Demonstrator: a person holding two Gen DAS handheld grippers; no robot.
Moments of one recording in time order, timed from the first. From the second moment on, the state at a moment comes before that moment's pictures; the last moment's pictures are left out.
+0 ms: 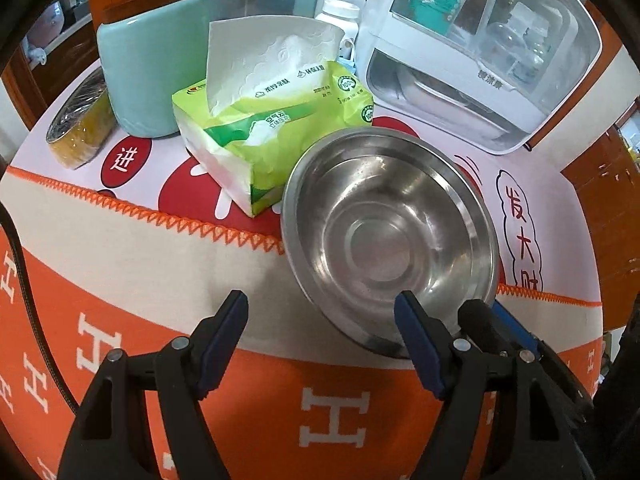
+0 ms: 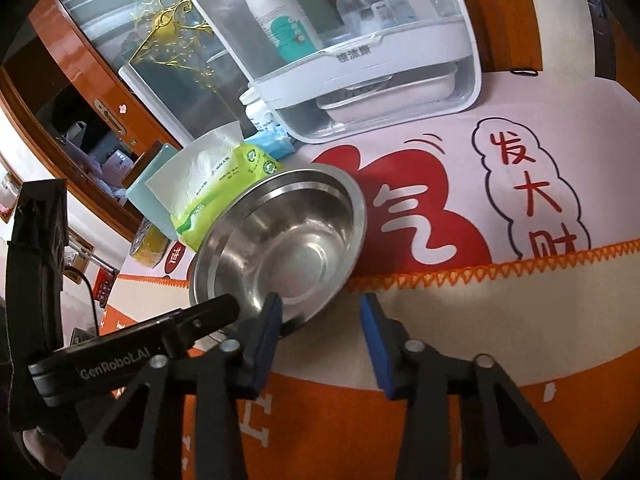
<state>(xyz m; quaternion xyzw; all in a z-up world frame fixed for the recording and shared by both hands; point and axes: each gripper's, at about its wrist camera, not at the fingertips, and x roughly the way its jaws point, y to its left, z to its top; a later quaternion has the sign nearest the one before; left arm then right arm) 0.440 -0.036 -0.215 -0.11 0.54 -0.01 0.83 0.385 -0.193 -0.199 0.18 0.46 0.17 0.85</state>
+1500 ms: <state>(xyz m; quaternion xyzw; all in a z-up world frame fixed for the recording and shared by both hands) 0.382 -0.025 -0.157 -0.11 0.54 -0.05 0.84 0.341 -0.199 -0.149 0.19 0.48 0.14 0.84</state>
